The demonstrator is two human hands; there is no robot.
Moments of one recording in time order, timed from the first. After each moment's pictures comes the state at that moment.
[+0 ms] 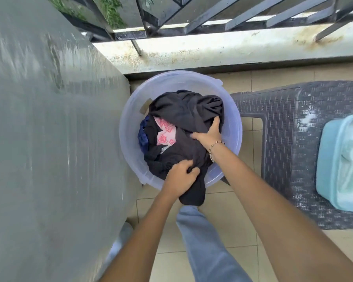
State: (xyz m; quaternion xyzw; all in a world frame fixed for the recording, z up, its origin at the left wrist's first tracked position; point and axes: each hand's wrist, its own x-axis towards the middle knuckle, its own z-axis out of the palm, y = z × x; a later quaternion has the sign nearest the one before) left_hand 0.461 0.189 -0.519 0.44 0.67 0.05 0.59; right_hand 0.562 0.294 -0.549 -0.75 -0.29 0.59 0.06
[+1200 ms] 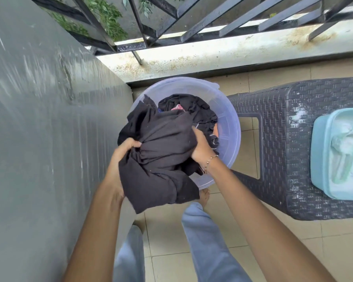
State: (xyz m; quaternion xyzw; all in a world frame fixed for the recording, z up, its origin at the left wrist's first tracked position) left_hand 0.353 0.237 -0.415 0.00 0.63 0.29 0.72; right_hand 0.525 0.273 -0.482 -0.60 -0.41 0.65 0.22
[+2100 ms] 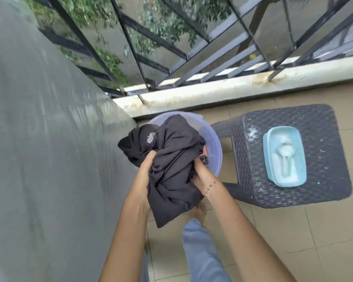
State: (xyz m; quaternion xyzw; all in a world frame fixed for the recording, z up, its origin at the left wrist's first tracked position) left_hand 0.399 0.238 -0.316 -0.01 0.63 0.32 0.71; right_hand 0.540 0.247 -0.364 -0.57 -0.04 0.77 0.28
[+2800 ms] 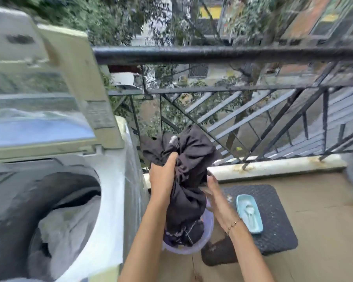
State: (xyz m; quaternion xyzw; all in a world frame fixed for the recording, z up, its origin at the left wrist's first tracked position) left_hand 0.385 0.242 -0.009 0.22 0.66 0.54 0.48; right_hand 0.539 0.214 -0.072 -0.52 -0.33 0.71 0.35
